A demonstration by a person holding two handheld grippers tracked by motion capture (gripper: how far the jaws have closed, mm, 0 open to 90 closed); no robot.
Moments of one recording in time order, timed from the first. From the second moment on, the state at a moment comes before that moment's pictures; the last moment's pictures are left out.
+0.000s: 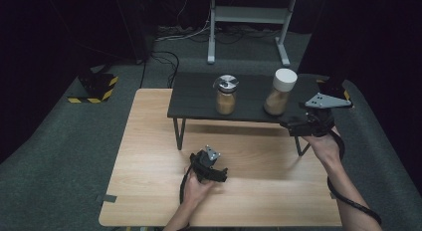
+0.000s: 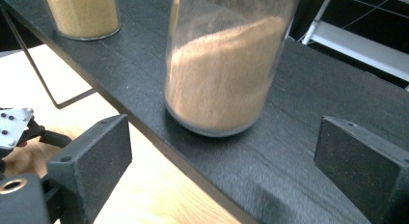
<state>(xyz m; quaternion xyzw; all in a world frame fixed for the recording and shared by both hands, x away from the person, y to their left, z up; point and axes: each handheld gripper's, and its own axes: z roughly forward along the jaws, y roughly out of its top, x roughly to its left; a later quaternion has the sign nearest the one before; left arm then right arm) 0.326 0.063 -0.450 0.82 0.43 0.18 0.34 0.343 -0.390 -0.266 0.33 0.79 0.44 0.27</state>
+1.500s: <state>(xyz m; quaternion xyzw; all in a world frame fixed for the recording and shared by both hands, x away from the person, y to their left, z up) 0.326 0.059 -0.450 0.81 0.44 0.19 0.34 0.300 -0.392 -0.355 0.35 0.79 0.44 0.24</state>
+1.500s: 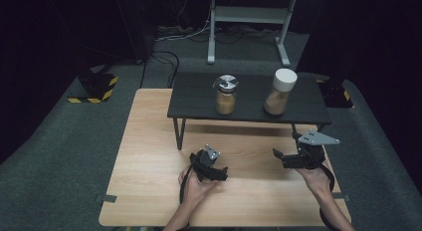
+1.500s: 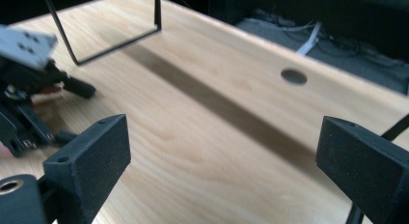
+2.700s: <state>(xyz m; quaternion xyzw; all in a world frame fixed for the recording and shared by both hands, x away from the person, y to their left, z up) 0.326 0.058 -0.450 0.81 0.44 0.19 0.34 0.313 -0.390 -0.436 0.42 0.79 0.39 0.21</state>
